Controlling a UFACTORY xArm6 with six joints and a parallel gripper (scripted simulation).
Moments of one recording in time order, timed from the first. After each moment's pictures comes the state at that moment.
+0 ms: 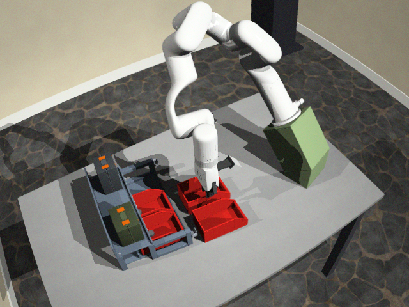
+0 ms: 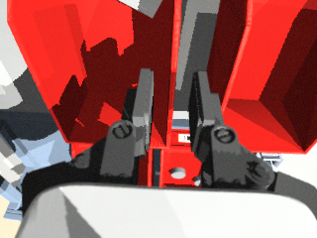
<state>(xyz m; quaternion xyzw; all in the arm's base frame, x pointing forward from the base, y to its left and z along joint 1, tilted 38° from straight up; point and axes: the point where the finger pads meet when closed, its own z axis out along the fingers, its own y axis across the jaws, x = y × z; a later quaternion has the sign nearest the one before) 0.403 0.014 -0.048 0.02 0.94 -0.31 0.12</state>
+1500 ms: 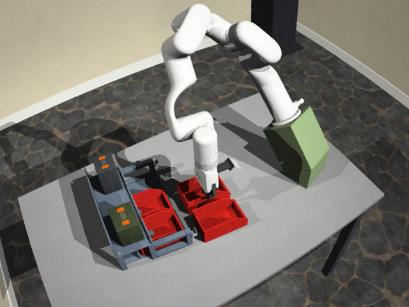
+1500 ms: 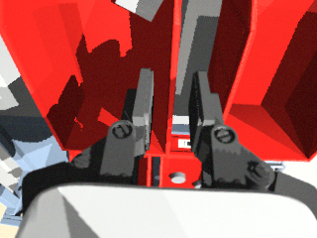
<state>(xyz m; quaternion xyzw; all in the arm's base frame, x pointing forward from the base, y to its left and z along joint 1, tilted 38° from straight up) 0.406 0.009 -0.055 0.02 0.94 -0.31 0.12</state>
